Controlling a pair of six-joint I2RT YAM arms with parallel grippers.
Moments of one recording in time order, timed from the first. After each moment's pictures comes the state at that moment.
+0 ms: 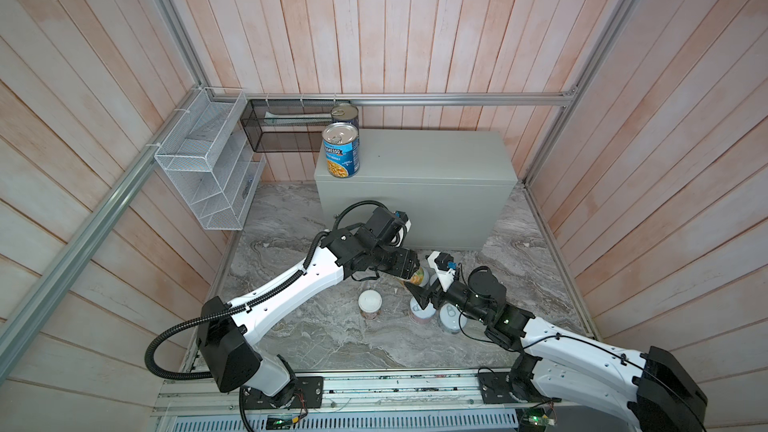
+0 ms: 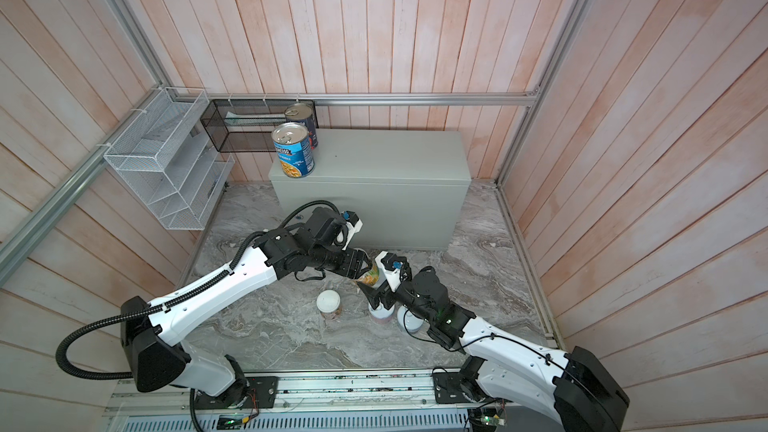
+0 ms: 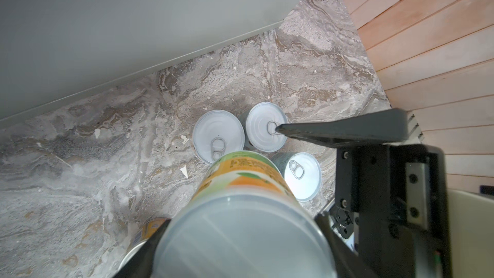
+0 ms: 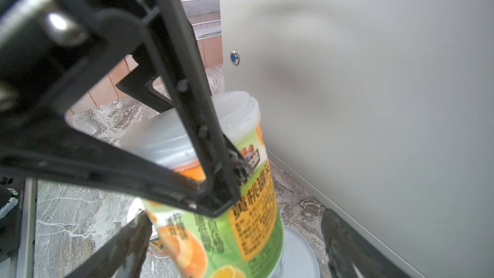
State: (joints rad) left arm -0.84 1.51 1.42 -0.80 0.17 -0.41; right arm 0.85 0.99 0.40 0.42 -0.05 0.02
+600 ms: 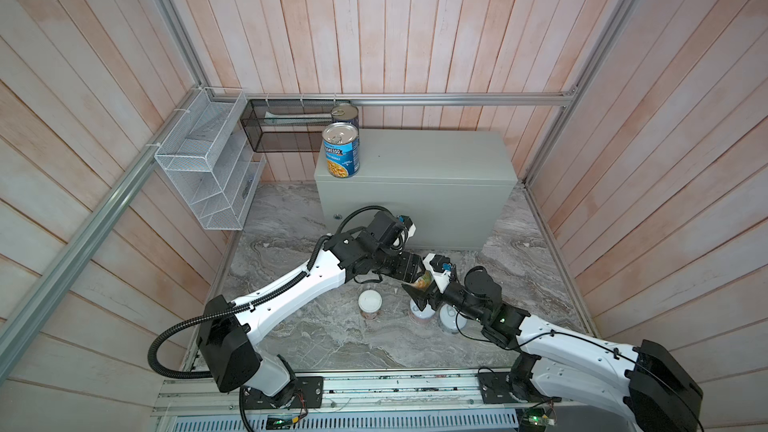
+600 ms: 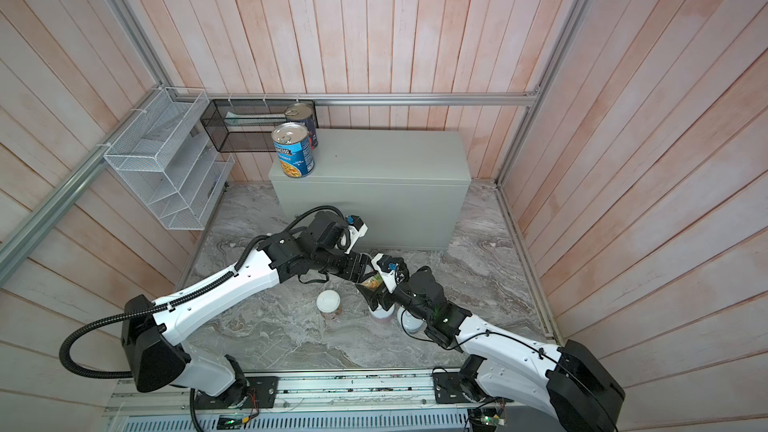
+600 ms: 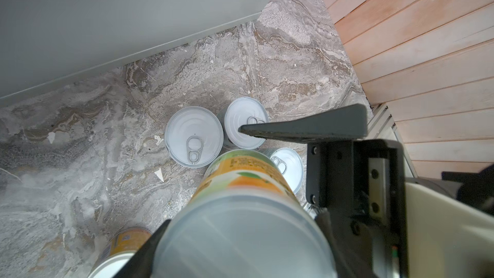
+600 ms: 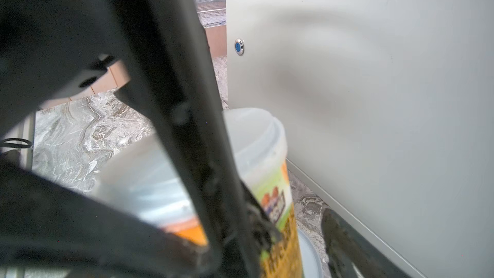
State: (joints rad) left arm -0.84 1.51 1.37 -0.72 0.25 -0.42; right arm 0.86 1.03 0.40 0.43 -0.05 -0.02
